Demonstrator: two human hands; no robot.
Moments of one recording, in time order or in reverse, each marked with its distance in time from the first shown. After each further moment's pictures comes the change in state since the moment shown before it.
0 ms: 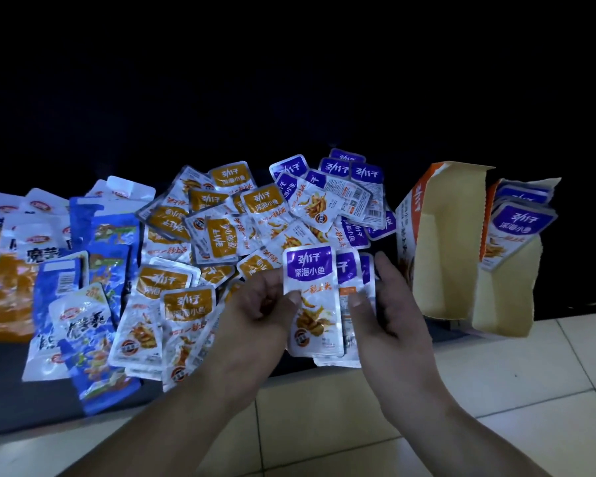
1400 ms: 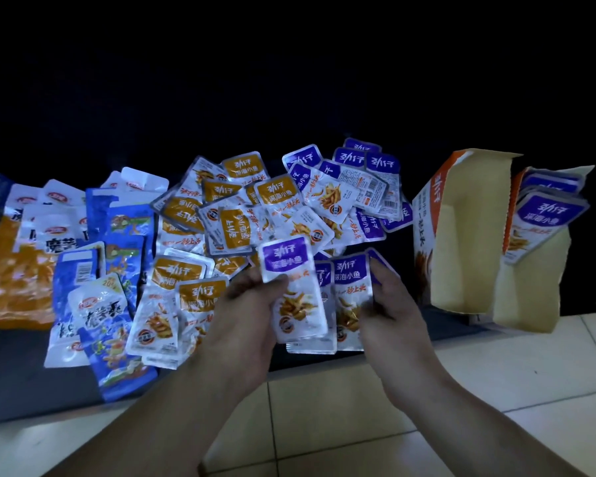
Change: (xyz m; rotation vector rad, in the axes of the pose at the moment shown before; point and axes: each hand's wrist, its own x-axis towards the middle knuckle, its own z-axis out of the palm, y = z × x) left_hand 0.013 0.001 -0.013 -0.401 0.177 -0.330; right_hand 0.011 0.013 0.008 -0.084 -0.051 0.284
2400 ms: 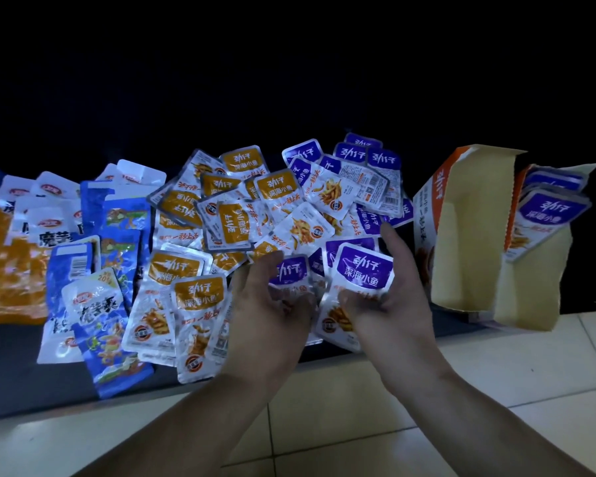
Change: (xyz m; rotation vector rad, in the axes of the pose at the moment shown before) left_hand 0.007 -0.035 -0.008 0.770 0.123 0.622; right_hand 0.003 -0.010 0.003 -0.049 0.095 -0.151
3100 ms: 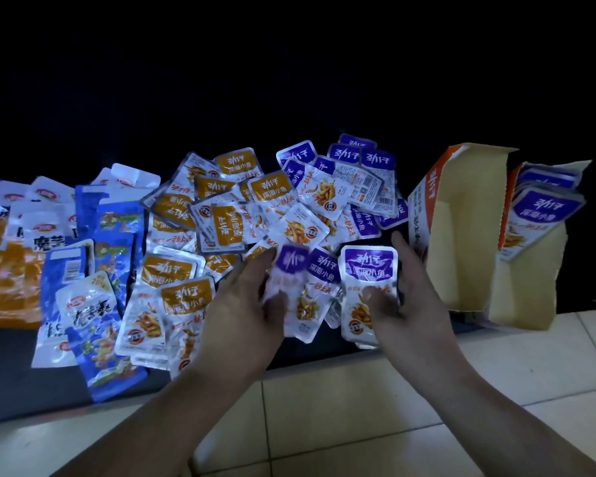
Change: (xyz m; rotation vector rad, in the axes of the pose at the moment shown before) left_hand 0.014 0.000 -0.028 0.291 -0.149 0.160; right_hand 0.009 0.015 -0.032 -0.102 -0.102 -0.009
